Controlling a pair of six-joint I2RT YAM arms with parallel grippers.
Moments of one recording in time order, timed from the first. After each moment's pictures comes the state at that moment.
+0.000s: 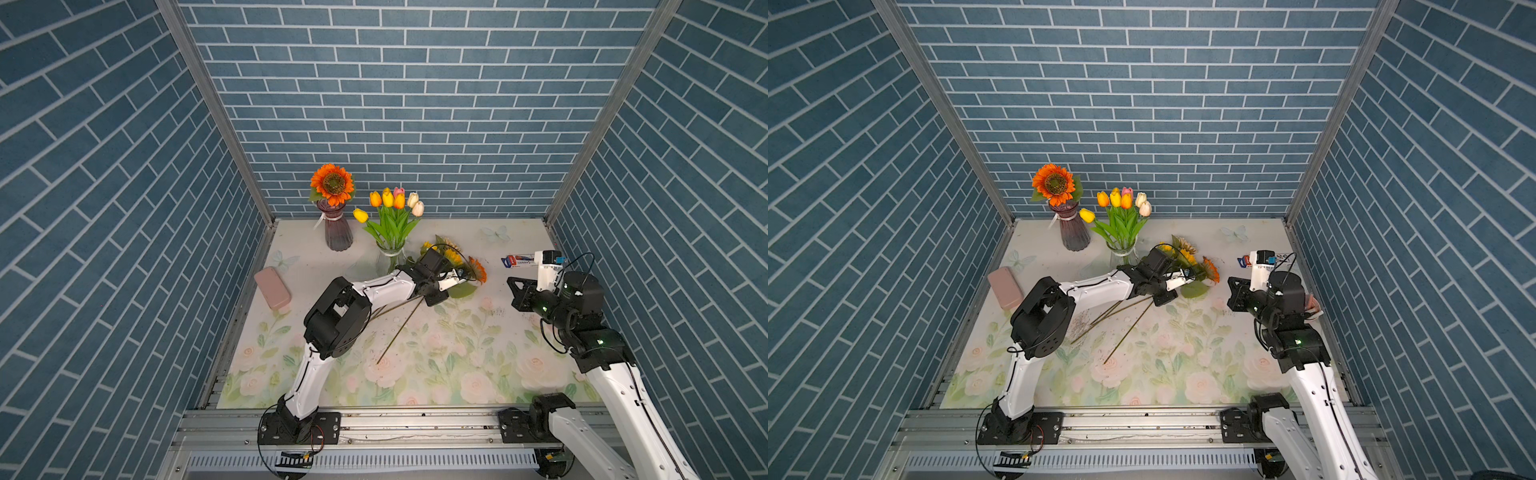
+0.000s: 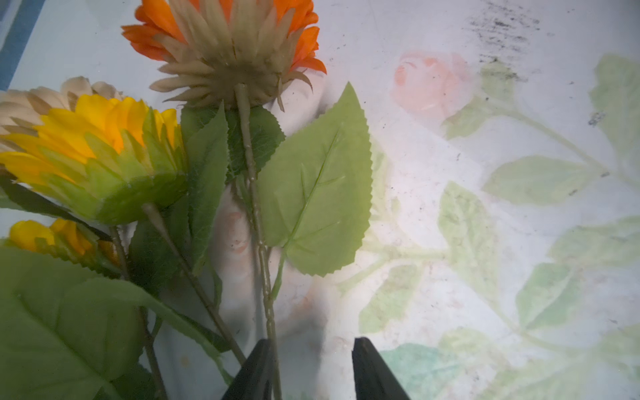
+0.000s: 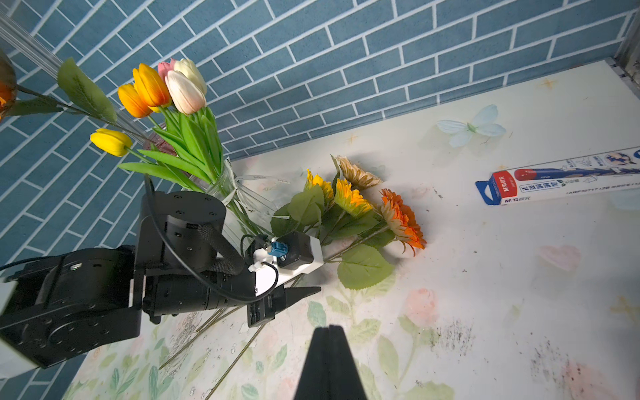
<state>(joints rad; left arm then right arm) -0.78 2.14 1.57 -0.33 0.11 0.50 0.18 0.75 0.81 -0.50 -0.29 0.33</state>
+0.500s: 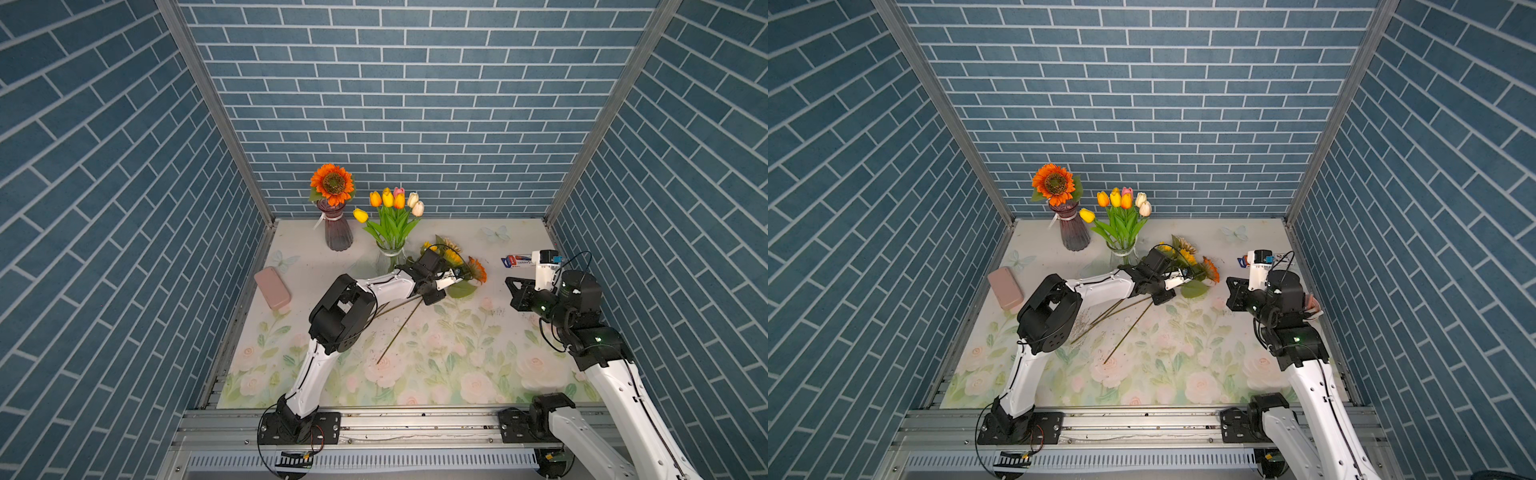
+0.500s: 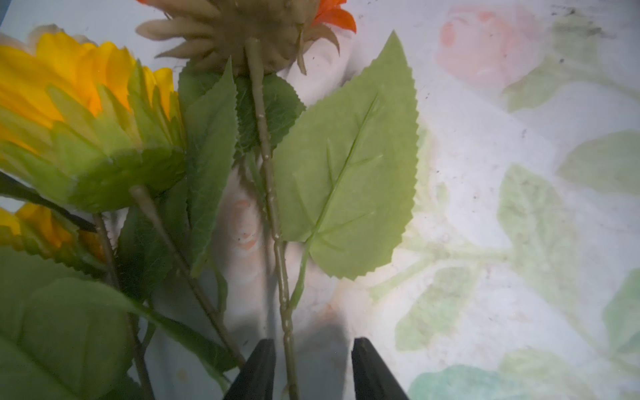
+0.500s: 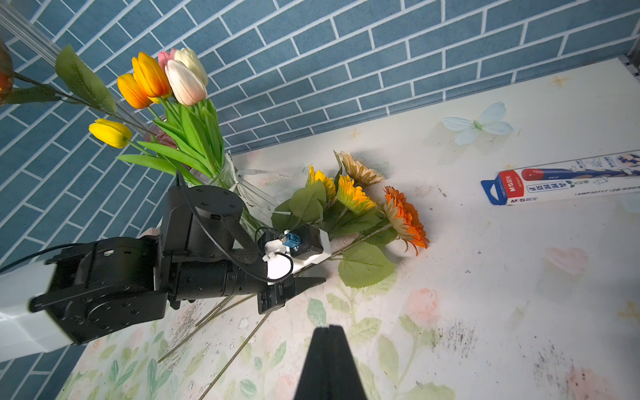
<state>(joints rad) -0.75 2.21 1.59 -0.31 0.11 0.51 0.18 0.76 0.81 -0.49 -0.30 0.32</state>
